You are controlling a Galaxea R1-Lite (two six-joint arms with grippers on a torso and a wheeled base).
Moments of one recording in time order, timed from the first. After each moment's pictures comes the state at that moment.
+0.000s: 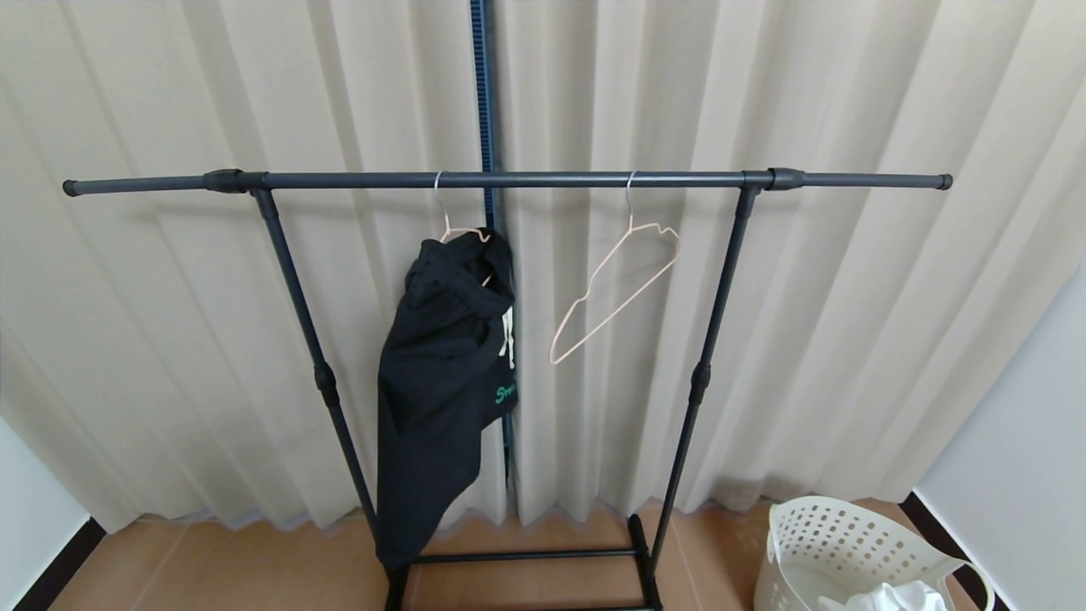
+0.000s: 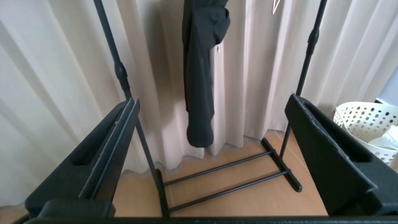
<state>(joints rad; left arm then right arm) -0.01 0.00 0.00 0.00 -0.23 0.10 0.00 0.00 -0.01 -0.01 0.11 0.02</state>
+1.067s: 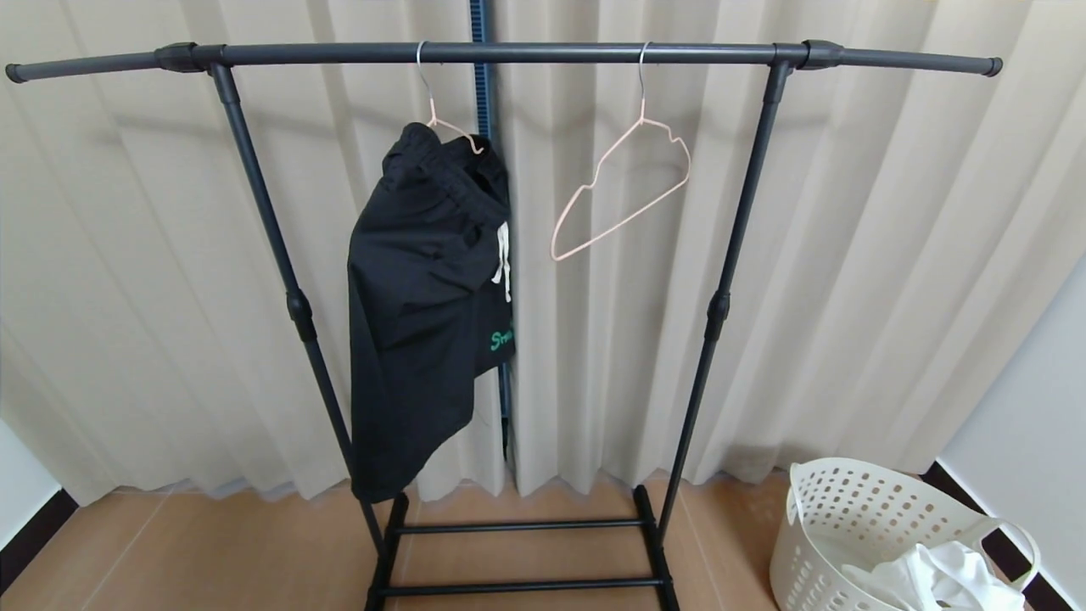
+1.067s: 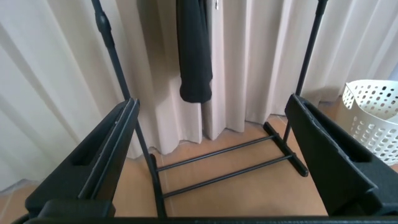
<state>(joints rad) -0.01 0.00 0.00 0.00 -0.23 0.10 0.00 0.00 -0.01 -0.01 0.11 0.02</state>
